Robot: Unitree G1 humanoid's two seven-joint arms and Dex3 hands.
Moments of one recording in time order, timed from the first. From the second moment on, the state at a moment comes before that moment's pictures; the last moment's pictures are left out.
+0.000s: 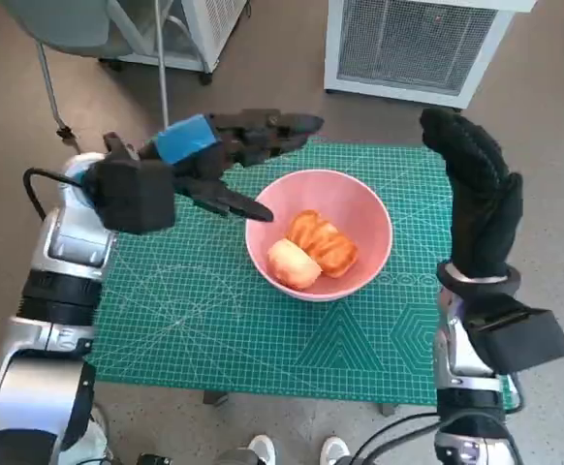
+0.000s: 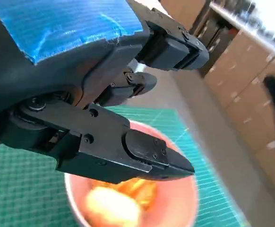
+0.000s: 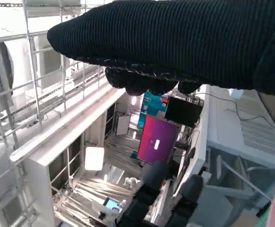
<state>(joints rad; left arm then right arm) -0.98 0.51 -0.11 0.60 0.02 -0.28 -0.81 -0.56 -0.11 -0.12 0.31 0.09 -0.65 0.10</state>
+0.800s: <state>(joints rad) -0.75 0.19 0.18 0.58 -0.28 -0.55 -0.53 -0.68 -0.15 -0.14 0.29 0.12 -0.62 0.13</state>
